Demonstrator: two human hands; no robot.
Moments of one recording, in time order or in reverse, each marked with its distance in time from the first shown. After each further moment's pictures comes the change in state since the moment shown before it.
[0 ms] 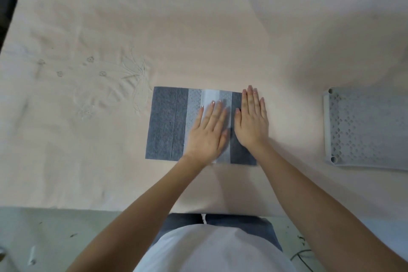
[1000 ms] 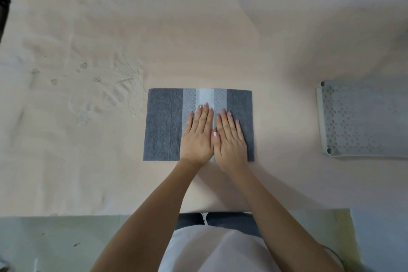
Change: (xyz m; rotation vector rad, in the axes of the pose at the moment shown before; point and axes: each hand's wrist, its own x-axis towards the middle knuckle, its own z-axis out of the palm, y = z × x) left_hand -0.011 -0.009 0.028 -0.018 -0.067 -0.149; right_hand -0.069 -0.051 -0.002 0.237 0.009 -0.076
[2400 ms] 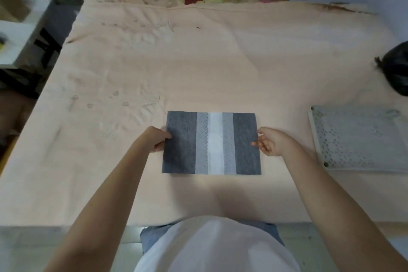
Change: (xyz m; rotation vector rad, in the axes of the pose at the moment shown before) left_hand 0.010 -0.123 -0.123 -0.869 -0.368 -0.968; right_hand 0.058 0.069 -0.095 1.072 -0.539 1.050
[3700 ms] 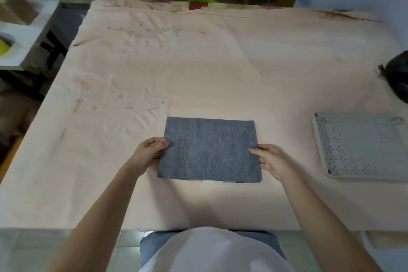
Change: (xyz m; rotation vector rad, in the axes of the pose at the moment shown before) left_hand 0.008 -0.059 -0.012 -0.473 -0.160 0.285; right_hand -0.006 0.048 0.015 0.176 -0.107 -0.387
